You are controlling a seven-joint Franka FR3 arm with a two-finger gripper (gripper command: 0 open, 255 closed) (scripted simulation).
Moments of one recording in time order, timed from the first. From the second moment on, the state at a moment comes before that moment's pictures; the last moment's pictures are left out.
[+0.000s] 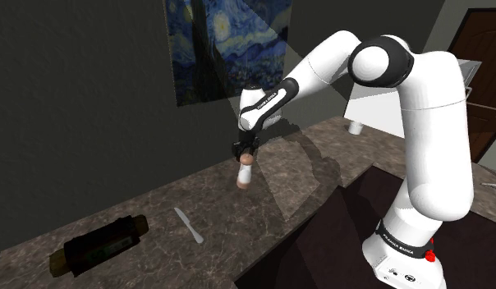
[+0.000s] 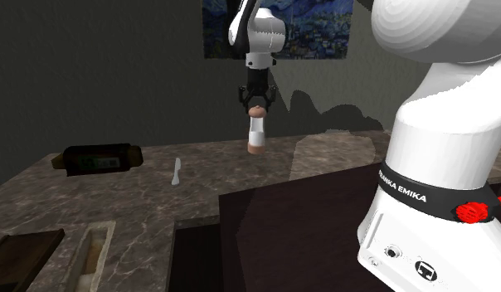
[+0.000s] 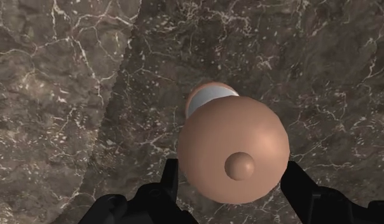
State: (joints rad) arm 0.02 0.46 -0.02 -1.95 0.00 2.48 0.21
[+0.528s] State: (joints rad) arm 0.02 0.39 -0.02 -1.94 0.00 2.39 0.21
